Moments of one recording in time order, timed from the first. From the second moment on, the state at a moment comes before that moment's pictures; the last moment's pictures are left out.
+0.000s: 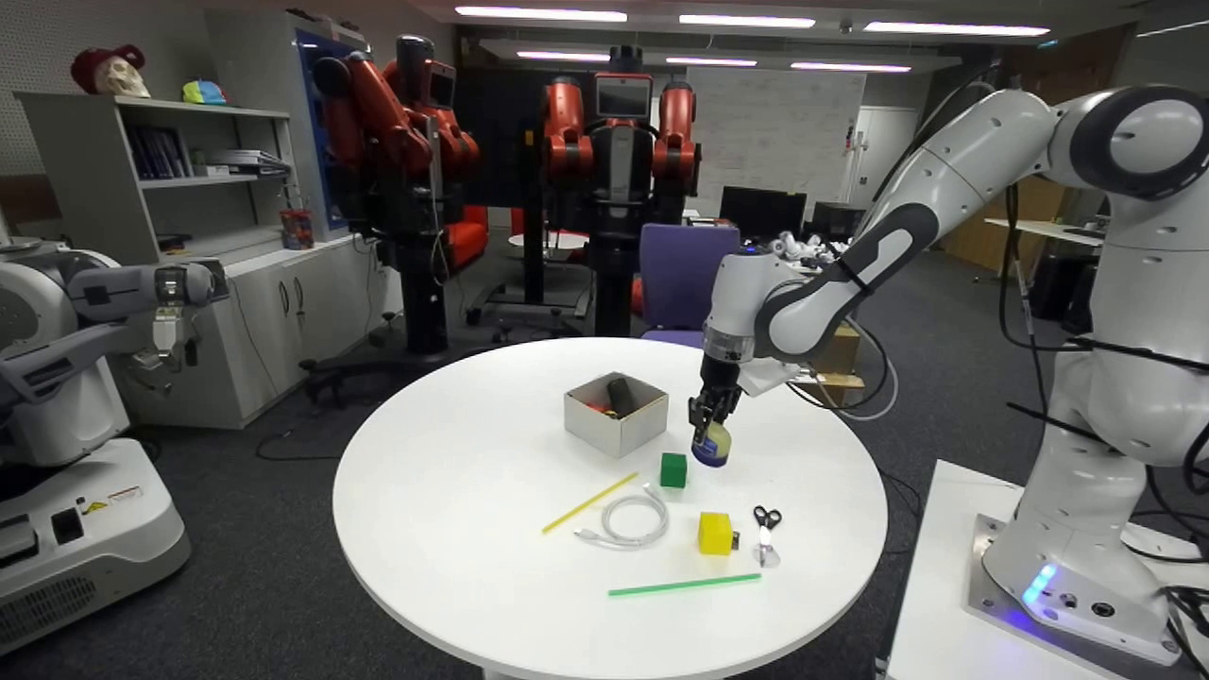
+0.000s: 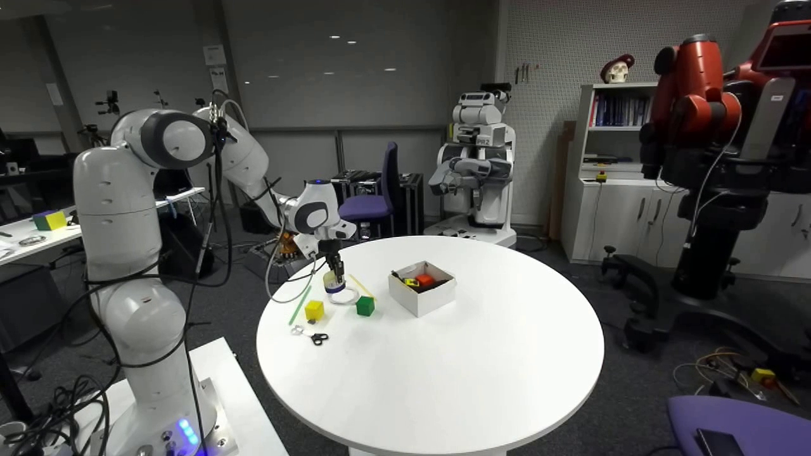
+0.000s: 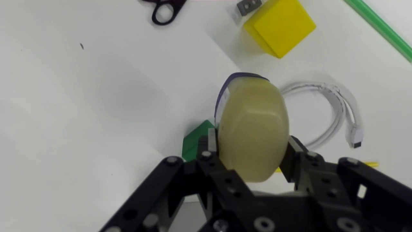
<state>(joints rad) 0.21 0.12 0.07 -2.35 -0.01 2.58 0.44</state>
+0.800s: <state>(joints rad) 0.22 0.35 -0.11 -1.99 -0.43 2.59 0.99</state>
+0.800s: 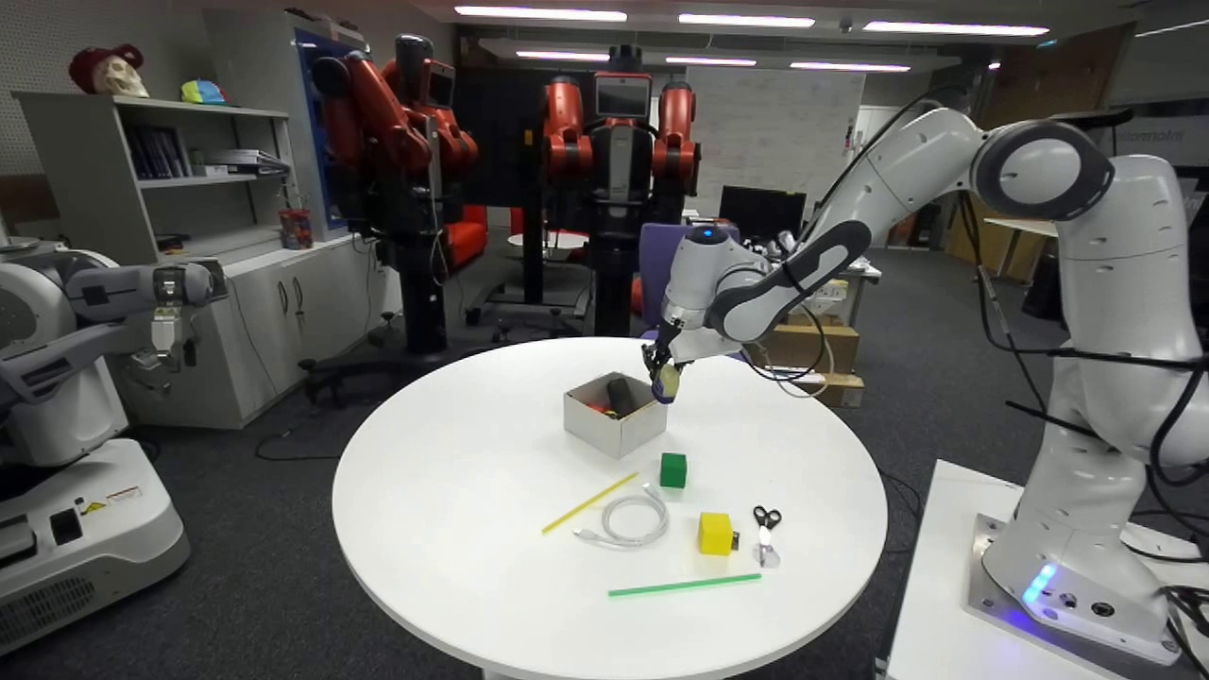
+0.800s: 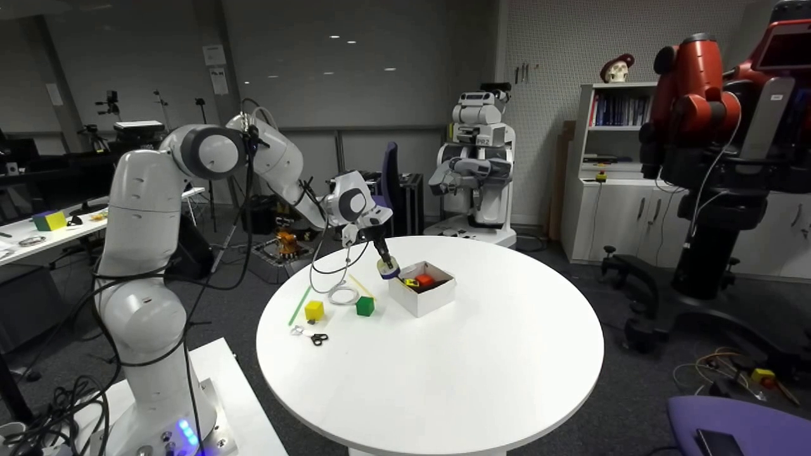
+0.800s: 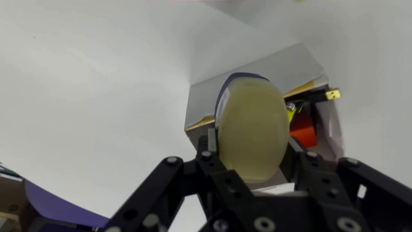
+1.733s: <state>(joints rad) 0.33 0.61 -0.21 -1.72 -0.55 2.59 1.28</state>
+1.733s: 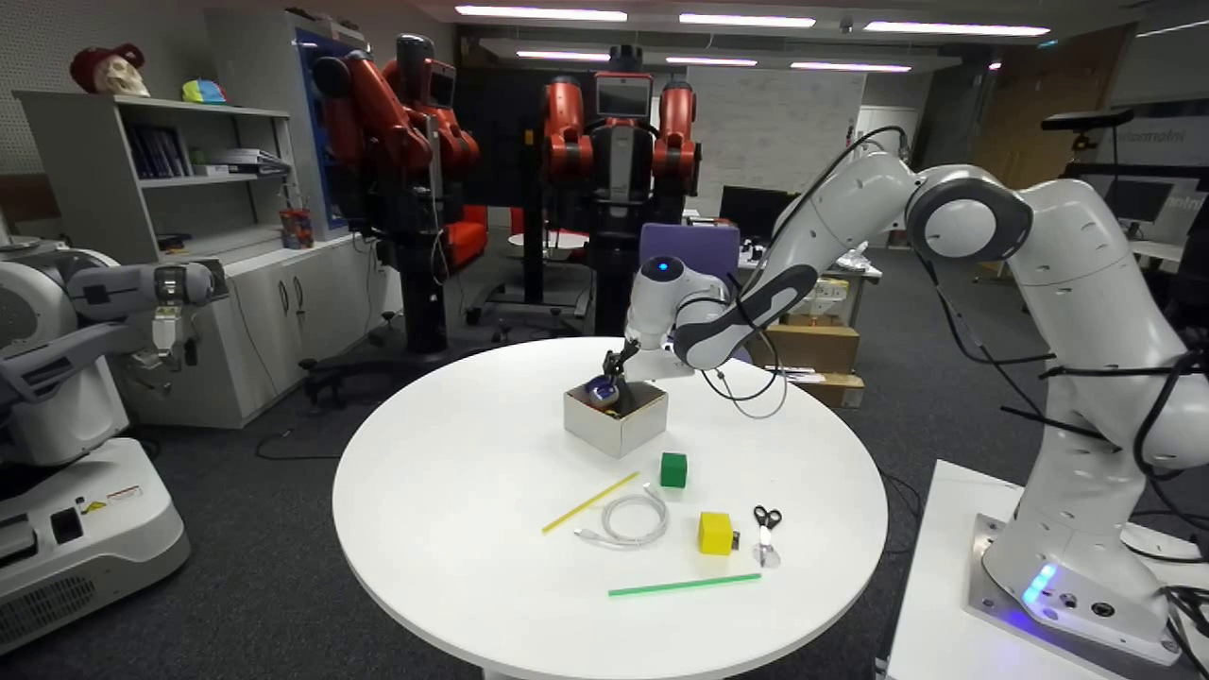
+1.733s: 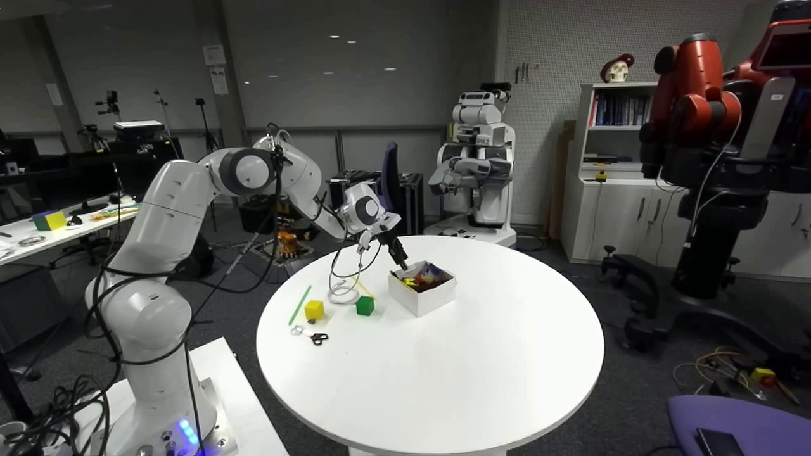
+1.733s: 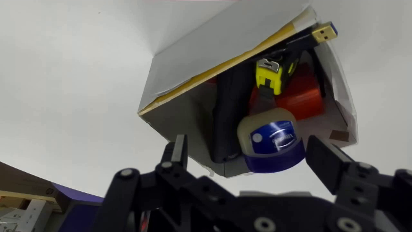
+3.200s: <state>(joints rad) 0.21 0.45 0.00 -2.05 0.04 2.38 0.83</state>
